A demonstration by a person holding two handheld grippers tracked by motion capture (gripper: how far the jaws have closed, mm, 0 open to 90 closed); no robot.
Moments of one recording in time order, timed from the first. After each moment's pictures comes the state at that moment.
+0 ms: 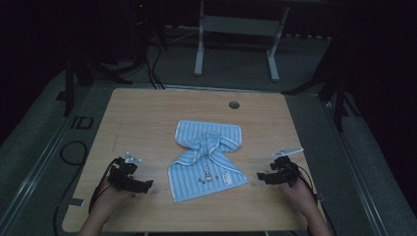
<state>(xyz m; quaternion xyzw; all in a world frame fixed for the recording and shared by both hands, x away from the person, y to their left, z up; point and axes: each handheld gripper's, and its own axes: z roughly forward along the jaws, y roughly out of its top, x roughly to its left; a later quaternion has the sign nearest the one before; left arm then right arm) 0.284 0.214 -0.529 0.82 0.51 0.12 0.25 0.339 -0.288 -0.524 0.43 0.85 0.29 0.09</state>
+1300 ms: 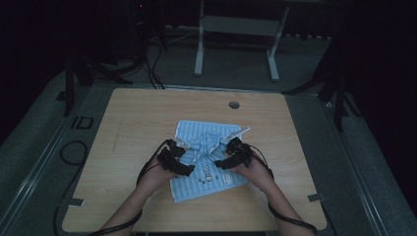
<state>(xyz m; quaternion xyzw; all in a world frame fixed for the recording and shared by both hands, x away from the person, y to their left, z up) 0.350 0.092 -0.515 0.87 0.39 0.11 0.28 0.388 -0.146 -0.509 0.33 0.90 0.30 0.04</state>
